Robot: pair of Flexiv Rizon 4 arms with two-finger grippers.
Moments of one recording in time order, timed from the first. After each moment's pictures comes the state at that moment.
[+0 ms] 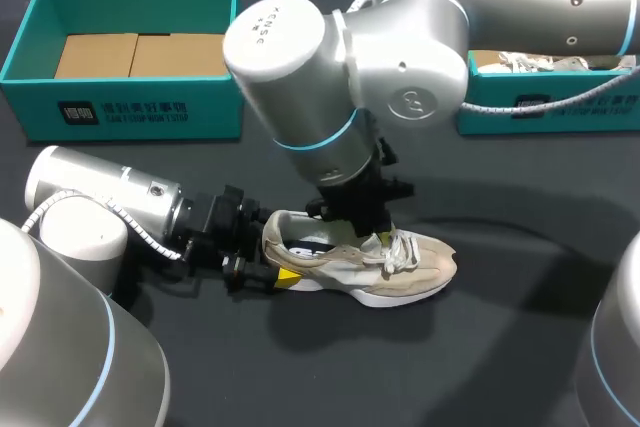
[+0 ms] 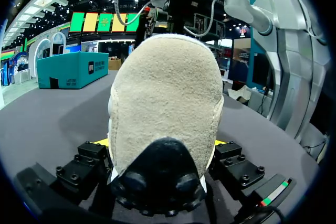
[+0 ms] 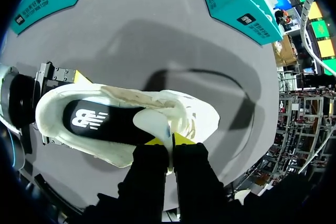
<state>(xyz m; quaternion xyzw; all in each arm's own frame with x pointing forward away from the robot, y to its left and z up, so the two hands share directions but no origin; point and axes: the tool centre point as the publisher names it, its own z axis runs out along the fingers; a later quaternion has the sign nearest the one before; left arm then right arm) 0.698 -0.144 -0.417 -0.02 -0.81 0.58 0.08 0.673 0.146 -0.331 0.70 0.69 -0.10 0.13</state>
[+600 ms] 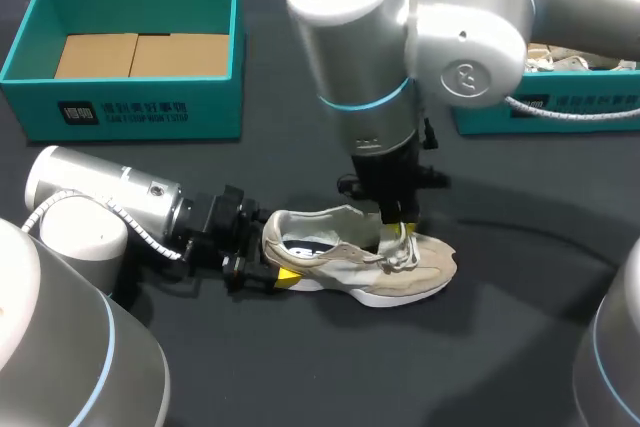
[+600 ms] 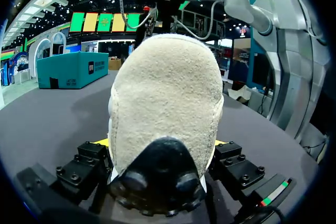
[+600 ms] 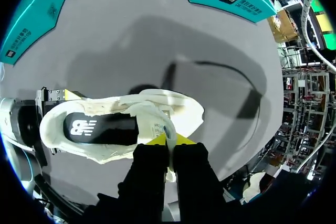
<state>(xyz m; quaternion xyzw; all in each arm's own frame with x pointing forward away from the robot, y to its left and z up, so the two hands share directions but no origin) 0.698 -0.144 -0.417 -0.02 -0.81 0.58 0.08 0.675 0.113 -0.314 0.76 0.63 -0.10 0.08</state>
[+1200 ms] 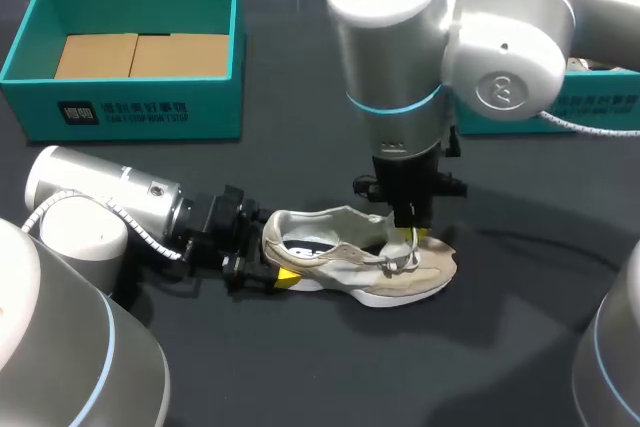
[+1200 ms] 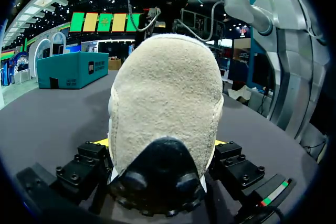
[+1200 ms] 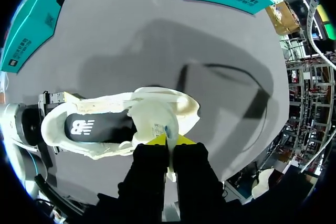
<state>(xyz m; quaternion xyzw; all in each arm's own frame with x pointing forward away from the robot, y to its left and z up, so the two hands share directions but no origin) 0.698 -0.144 -0.417 -0.02 -0.81 0.58 0.08 0.668 0.103 -0.314 0.78 0.62 -0.07 0.06</state>
